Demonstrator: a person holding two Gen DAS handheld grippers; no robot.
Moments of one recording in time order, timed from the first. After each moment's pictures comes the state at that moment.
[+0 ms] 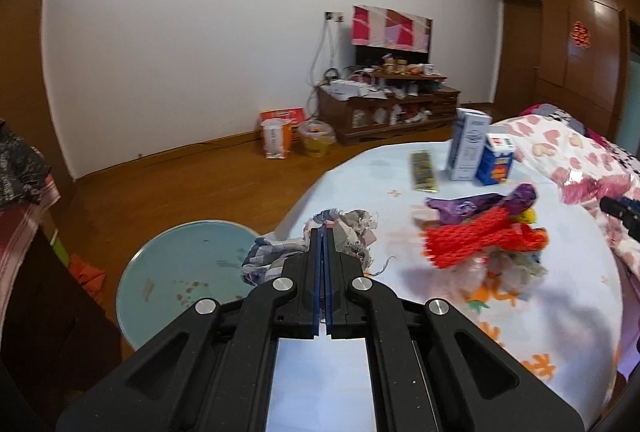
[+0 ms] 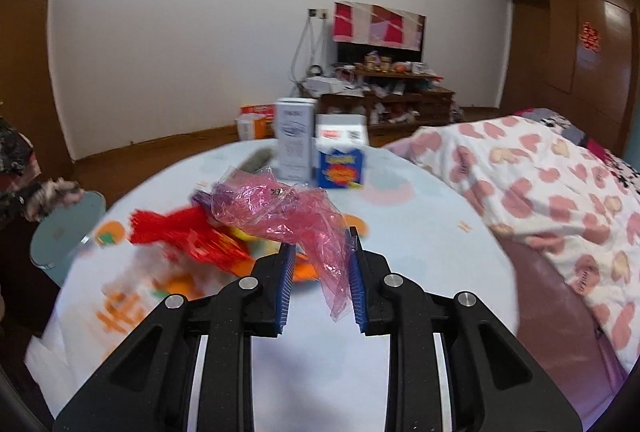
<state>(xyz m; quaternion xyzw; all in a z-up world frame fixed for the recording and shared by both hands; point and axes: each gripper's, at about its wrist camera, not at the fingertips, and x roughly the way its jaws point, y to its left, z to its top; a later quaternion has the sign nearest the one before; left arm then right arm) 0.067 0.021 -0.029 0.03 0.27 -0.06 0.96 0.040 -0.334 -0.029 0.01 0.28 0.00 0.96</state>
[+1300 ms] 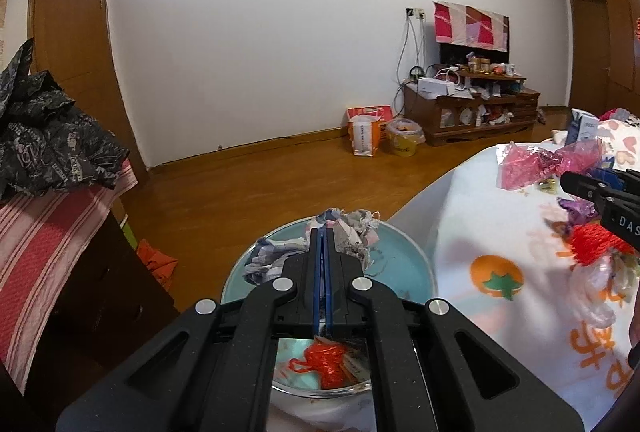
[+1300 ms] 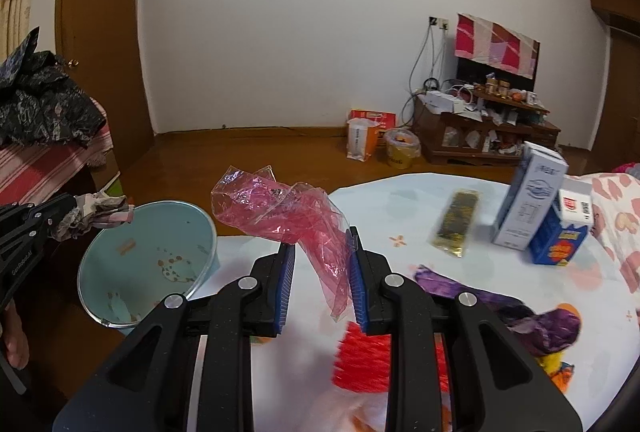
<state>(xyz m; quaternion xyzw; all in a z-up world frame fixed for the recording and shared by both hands) 0.092 0.109 -0.054 0.05 0.27 0.09 0.96 0.159 -0.127 -0.047 -0.04 0.27 0.17 0.95</state>
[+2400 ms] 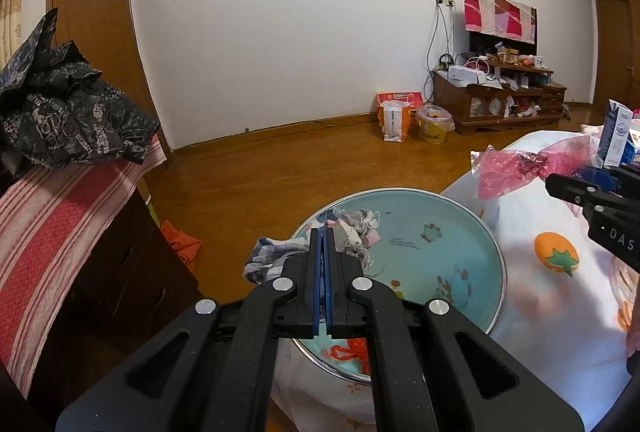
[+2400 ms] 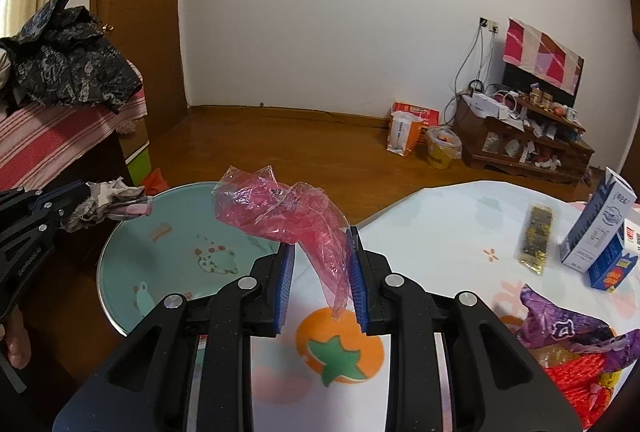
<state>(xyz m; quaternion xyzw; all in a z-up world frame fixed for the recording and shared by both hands) 0.088 0.156 -0.073 0.04 0.29 0.13 0.95 0.170 -0.040 -0.066 -0.08 0.29 0.23 0.93</state>
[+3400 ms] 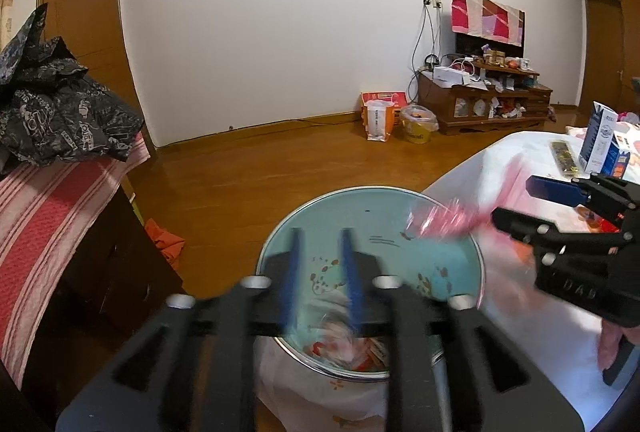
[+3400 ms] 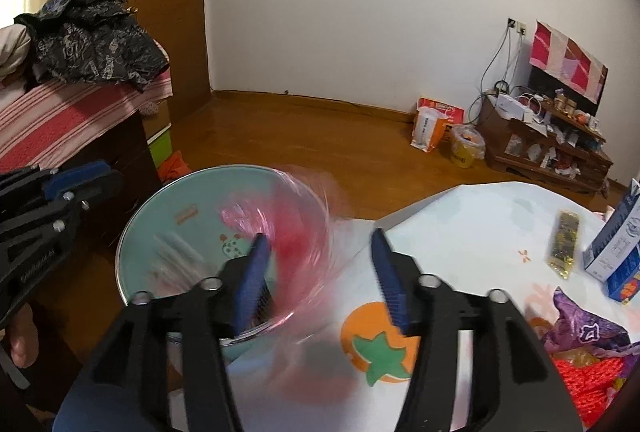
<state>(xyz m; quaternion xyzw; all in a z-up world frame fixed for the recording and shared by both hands) 0.085 0.148 -0.072 0.03 0.29 0.10 0.95 0.164 -0.021 -0.075 -0.10 0.30 0.27 0.91</state>
